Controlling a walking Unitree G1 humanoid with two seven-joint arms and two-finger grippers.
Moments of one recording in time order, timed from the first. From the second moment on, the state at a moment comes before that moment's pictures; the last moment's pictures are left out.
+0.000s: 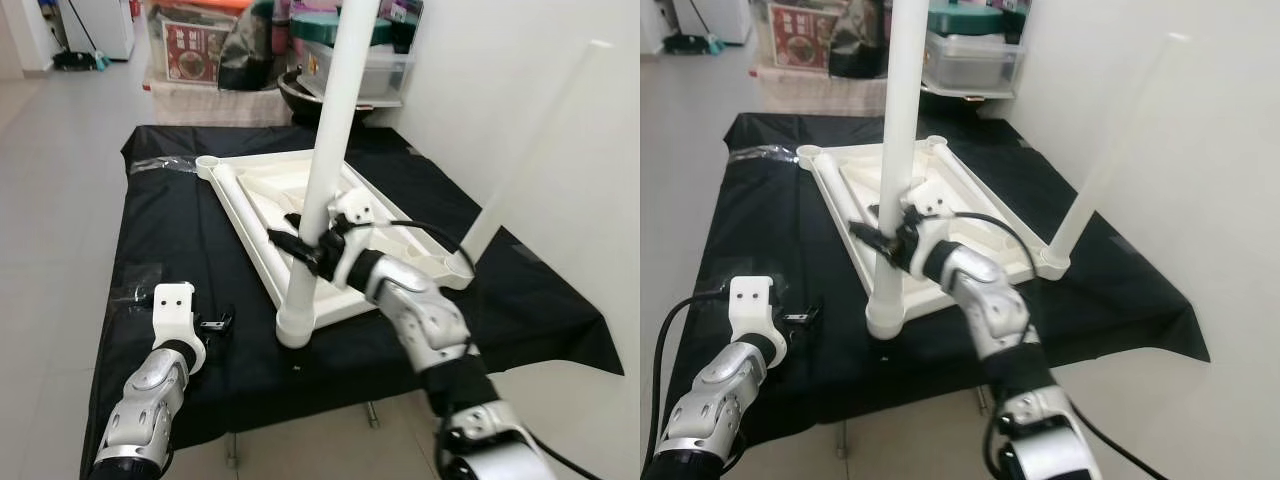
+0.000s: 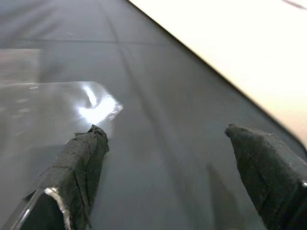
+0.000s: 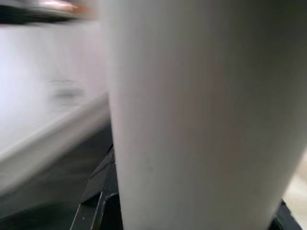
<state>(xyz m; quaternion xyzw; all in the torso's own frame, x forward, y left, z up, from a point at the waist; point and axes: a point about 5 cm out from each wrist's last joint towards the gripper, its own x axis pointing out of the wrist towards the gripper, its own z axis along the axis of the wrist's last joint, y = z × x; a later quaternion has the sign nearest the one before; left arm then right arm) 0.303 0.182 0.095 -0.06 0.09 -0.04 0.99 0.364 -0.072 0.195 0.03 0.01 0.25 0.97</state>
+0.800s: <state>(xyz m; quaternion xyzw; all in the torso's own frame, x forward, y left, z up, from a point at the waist) 0.304 0.182 0.092 -0.06 0.09 -0.04 0.99 0.352 -0.117 0.230 0.03 -0.05 0.38 0.92</state>
